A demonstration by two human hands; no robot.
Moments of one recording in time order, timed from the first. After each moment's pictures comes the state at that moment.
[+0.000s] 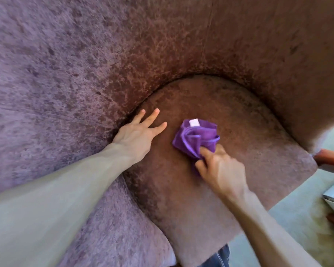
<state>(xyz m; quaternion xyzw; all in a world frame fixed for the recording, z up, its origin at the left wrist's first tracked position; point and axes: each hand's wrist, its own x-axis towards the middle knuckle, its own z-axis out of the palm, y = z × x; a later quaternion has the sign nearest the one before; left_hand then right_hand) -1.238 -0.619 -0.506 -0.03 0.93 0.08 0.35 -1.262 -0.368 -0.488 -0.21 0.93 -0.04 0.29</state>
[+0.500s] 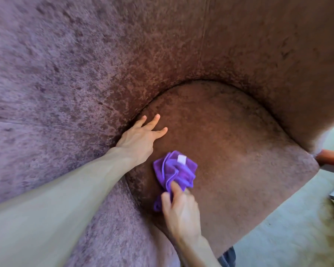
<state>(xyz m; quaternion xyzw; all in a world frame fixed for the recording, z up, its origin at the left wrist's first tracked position) -1.243 -0.622 -0.512 -0.06 0.93 0.14 0.34 -1.148 -0.418 -0.495 -0.04 0.89 -0.22 0.39</state>
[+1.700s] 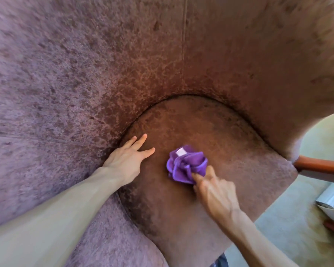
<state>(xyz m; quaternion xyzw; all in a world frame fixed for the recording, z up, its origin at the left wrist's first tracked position) -1.226 -0.615 -0.490 -0.04 0.92 0.11 0.38 -1.251 -0.339 -0.486 -0.25 0.91 0.03 0.33</state>
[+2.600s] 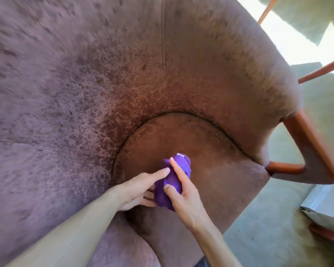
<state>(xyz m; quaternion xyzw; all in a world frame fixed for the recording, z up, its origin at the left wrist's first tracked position) -1.209 -0.542 -0.428 -0.32 0.53 0.65 0.45 -1.223 -0.367 -0.402 0.00 0.75 -0.55 0.37</state>
